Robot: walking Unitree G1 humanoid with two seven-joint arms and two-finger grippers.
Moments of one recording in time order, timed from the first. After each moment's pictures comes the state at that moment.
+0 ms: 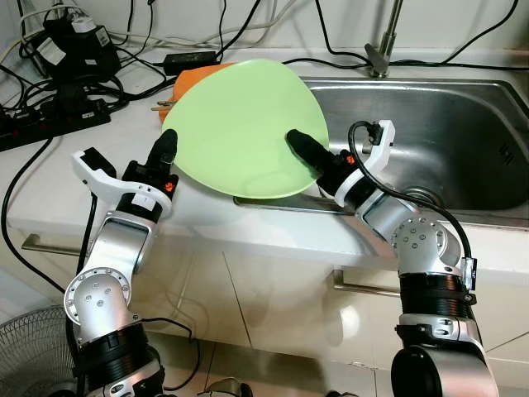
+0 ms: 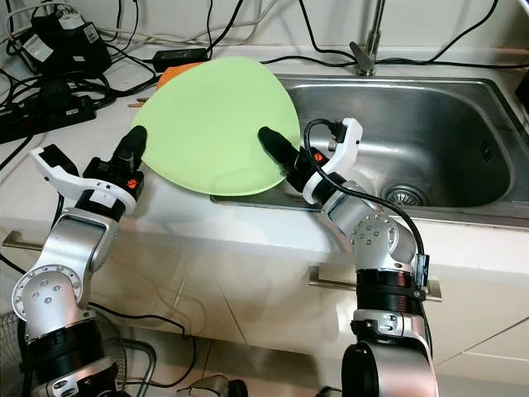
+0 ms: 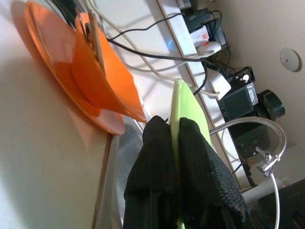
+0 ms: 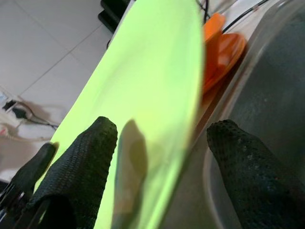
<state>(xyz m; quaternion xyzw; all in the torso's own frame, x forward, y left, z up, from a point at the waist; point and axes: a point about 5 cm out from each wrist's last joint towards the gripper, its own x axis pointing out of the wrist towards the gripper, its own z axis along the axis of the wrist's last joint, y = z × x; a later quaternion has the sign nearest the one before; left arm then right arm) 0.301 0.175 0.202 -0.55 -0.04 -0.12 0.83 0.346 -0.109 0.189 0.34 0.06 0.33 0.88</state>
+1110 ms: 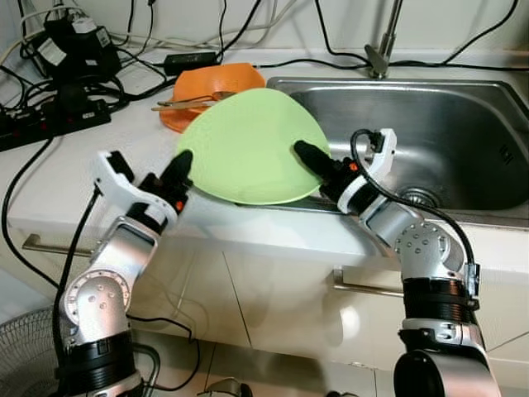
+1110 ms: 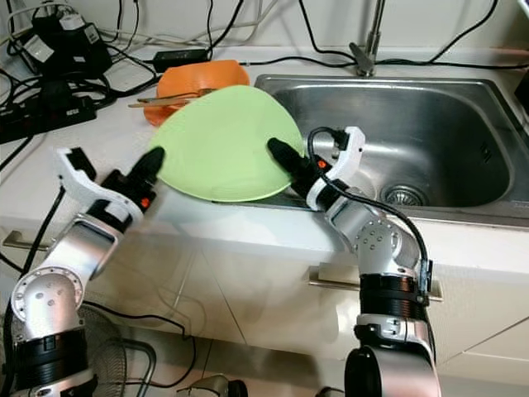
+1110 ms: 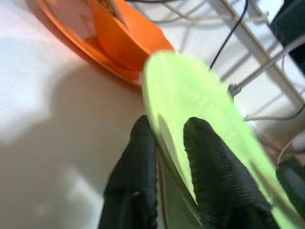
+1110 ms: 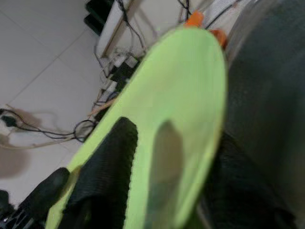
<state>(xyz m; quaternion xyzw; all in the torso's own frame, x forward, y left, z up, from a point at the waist) 0.301 0.167 0.182 -0.37 0.04 -0.12 0.92 0.348 -0.115 0.181 0.37 0.08 0.30 0.88</state>
